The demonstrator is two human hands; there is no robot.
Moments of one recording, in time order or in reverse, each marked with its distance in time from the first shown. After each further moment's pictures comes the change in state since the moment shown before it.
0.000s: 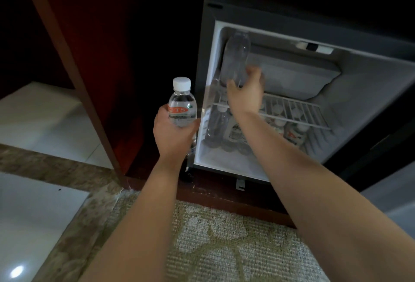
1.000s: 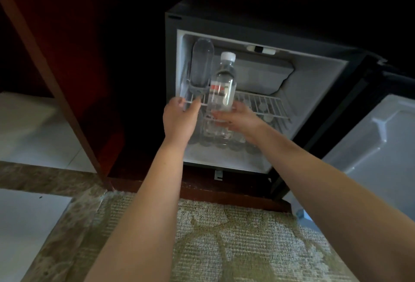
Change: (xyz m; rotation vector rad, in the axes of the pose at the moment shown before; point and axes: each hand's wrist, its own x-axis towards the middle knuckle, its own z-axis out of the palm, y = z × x) left_hand -0.035 0.068 0.035 0.028 -0.236 -0.046; right_hand -0.029 0.023 -0.102 0.190 -0.678 0.352
